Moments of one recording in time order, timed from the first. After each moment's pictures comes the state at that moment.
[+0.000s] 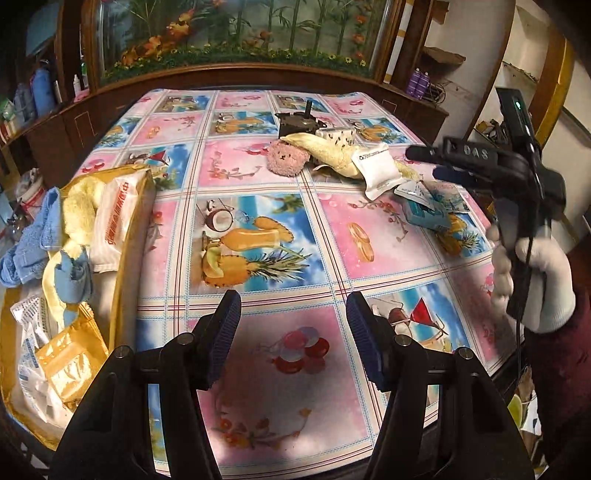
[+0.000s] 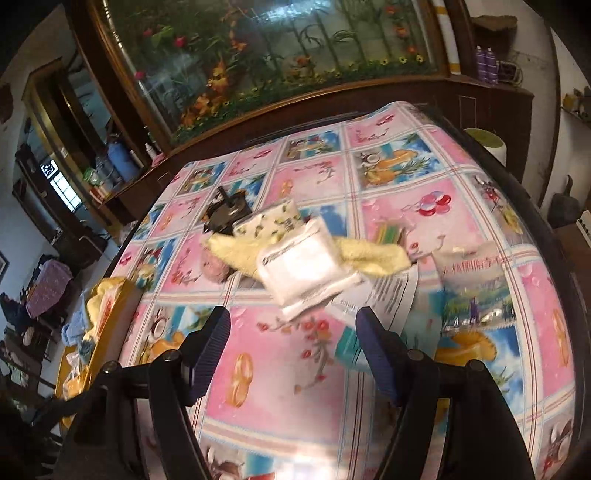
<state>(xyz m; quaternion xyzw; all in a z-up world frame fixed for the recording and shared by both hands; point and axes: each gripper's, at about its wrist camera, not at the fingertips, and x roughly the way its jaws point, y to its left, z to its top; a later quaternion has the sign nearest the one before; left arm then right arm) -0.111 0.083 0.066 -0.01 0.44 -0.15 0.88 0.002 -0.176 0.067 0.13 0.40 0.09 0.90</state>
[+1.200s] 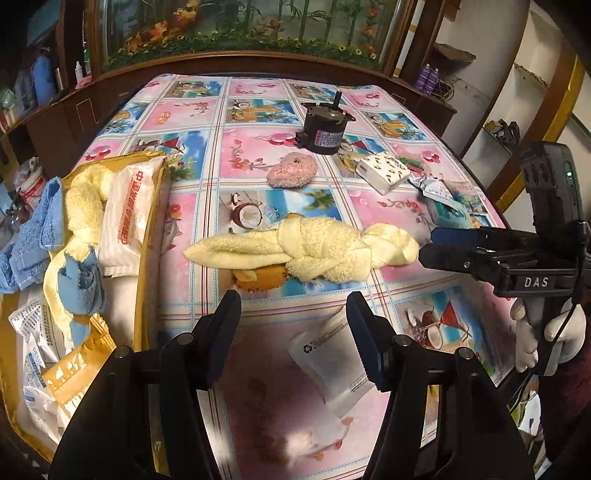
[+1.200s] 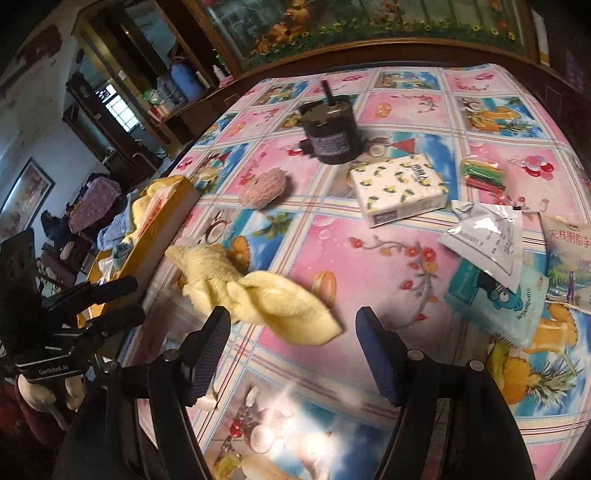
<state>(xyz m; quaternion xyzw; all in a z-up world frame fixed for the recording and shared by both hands) -0.089 0.112 0.057 -0.01 0.46 -0.15 0.87 -0.043 -0.123 0.038 0.05 0.48 0.27 0.83</state>
